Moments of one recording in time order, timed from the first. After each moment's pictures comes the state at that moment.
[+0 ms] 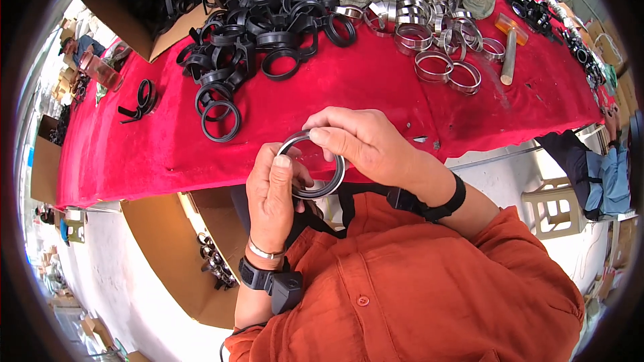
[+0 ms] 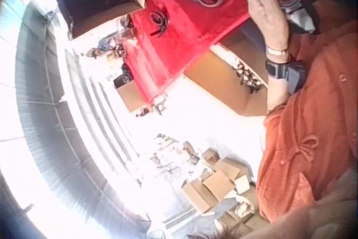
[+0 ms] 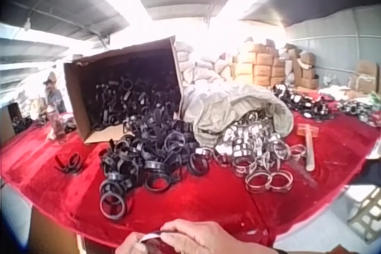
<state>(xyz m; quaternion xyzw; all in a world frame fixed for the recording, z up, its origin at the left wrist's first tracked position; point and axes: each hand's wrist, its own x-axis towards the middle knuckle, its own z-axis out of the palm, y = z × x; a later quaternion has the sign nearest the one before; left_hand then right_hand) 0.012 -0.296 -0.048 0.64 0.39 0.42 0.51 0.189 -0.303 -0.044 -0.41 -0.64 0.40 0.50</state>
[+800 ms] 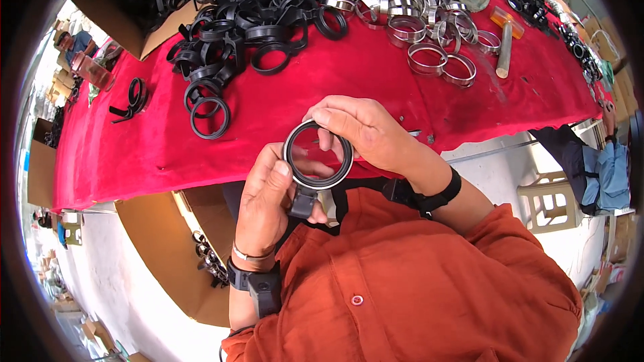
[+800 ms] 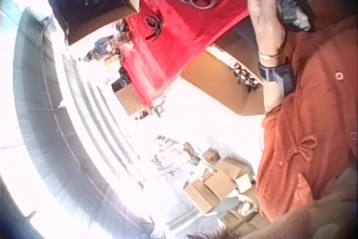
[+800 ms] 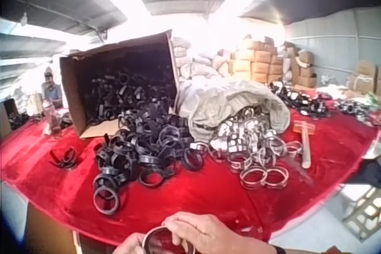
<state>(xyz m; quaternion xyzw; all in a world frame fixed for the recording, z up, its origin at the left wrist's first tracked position) 0.010 -0.303 -0.045 0.51 0.25 0.37 0.74 0.200 -0.300 -0.053 -0.44 -0.58 0.49 0.49</state>
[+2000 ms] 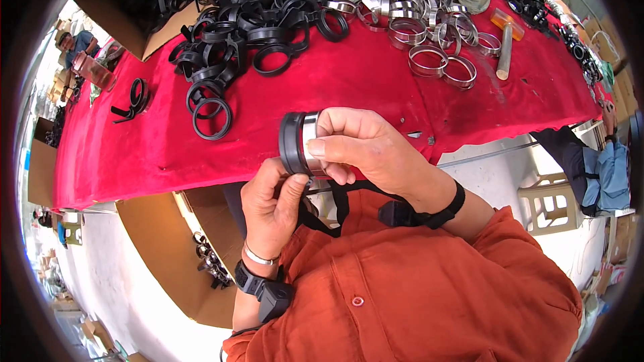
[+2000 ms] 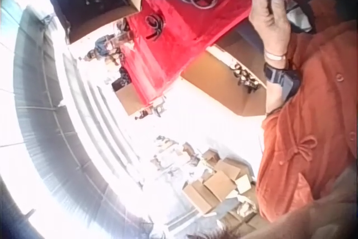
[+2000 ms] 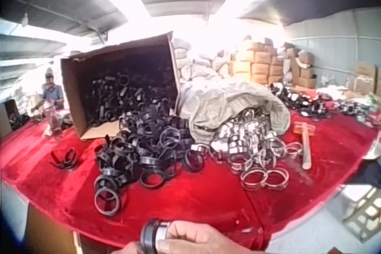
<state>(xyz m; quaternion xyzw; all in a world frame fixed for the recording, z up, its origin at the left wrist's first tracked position) 0.002 -0.298 -0.078 0.71 0.32 0.45 0.45 0.184 -0.320 -0.038 -0.33 -0.46 0.64 0.52</state>
